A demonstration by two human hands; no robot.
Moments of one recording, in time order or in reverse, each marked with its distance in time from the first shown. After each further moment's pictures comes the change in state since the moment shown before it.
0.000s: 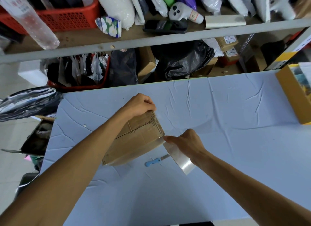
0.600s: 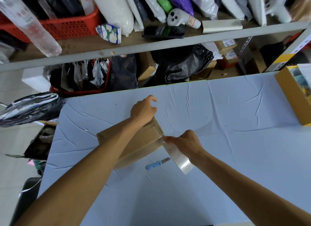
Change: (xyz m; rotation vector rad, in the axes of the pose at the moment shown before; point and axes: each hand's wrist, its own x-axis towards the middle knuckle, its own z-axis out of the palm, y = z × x) left_hand -0.005 0.013 0.025 0.233 0.224 0.035; right_hand 0.002 -0.005 -0.003 0.046 -0.042 -0.002
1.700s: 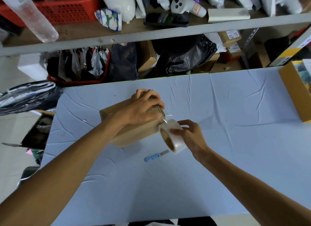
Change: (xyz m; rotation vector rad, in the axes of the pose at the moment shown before) left_hand -0.021 -0.029 -0.017 0.185 -0.184 0.495; right_hand 0.000 0.013 -0.008 0.214 -0.023 -0.138
